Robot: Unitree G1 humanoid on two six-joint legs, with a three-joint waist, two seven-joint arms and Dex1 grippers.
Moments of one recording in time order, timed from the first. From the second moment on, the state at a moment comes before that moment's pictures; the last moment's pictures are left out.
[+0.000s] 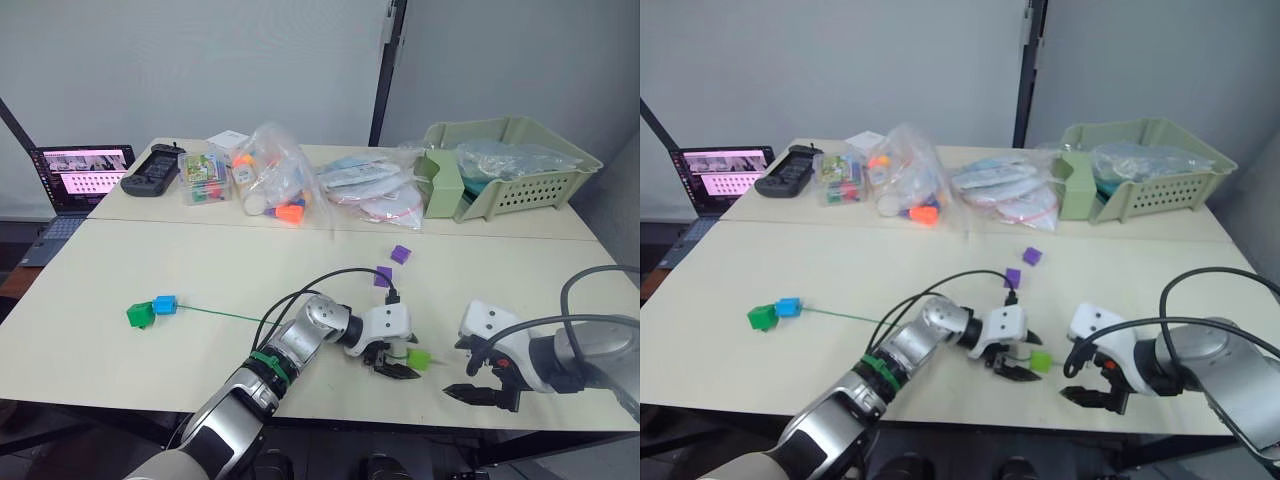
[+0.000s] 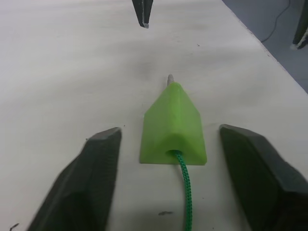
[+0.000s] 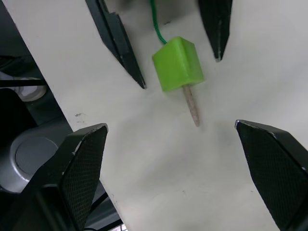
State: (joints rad) left arm -0.77 0.01 -0.50 0.61 0.05 0.02 -1.14; right arm -0.11 -1.16 -0.05 -0.69 0.41 1.09 0.98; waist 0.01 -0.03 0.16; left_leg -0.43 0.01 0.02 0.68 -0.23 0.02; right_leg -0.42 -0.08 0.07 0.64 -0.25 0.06
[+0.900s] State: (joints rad) left arm -0.77 0.03 -0.50 0.60 0.07 0.02 -1.13; right arm -0.32 -1.09 0.31 -0.38 0.17 0.71 1.06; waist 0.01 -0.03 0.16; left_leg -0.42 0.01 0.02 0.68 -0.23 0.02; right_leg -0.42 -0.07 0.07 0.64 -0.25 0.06
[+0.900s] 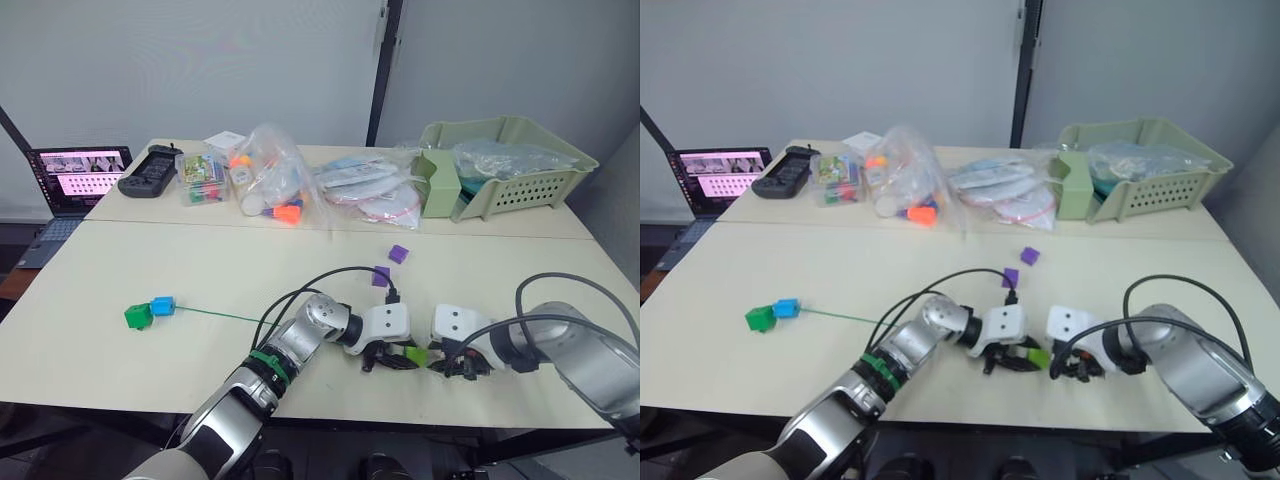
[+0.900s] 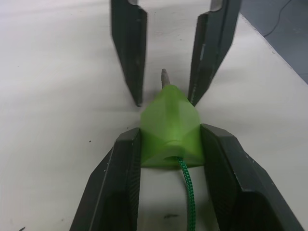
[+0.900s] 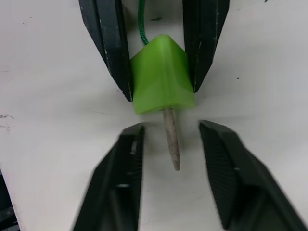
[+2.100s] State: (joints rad) left arm -0.65 0.89 -0.11 0.90 -0.09 -0.28 -1.36; right arm -0.38 -1.06 0.31 -0.32 0.16 0.69 1.15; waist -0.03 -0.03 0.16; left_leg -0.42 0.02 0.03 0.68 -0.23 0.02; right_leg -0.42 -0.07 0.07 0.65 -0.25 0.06
